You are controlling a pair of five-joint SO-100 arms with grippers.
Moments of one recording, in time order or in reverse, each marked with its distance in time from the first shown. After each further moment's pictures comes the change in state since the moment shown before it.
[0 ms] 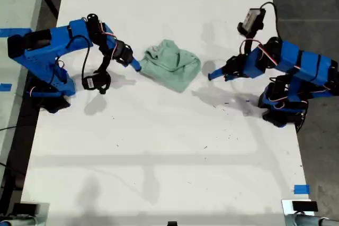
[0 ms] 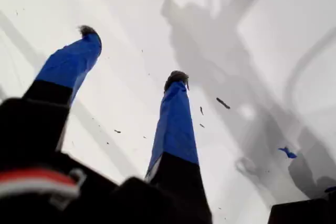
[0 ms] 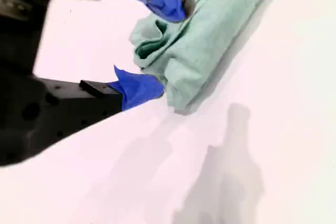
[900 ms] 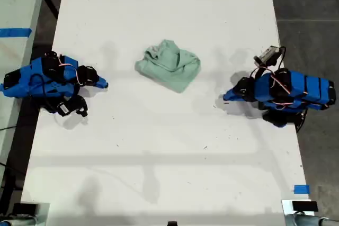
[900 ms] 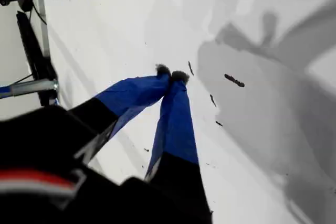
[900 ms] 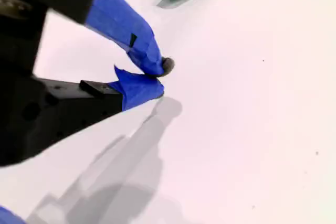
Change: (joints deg) arm 0 4.7 87.1 72.5 4.1 -27.3; arm 1 -9.2 50.1 46.1 -9.6 31.3
